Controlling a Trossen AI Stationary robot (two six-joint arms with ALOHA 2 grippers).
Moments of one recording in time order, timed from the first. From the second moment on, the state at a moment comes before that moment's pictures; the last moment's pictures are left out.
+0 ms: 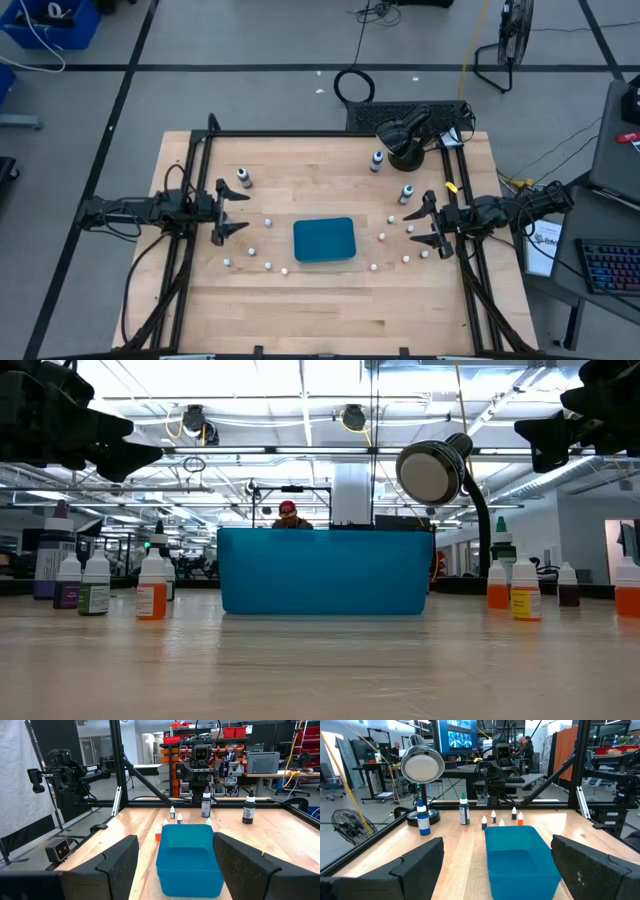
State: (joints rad) left arm -0.06 0.03 0.01 0.06 -0.08 0.02; right arm 0.28 0.04 0.06 0.01 0.10 0.07
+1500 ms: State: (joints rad) left arm -0.06 0.03 0.01 0.06 -0.08 0.02; right arm 0.29 0.25 0.33 -0.09 0.05 0.60
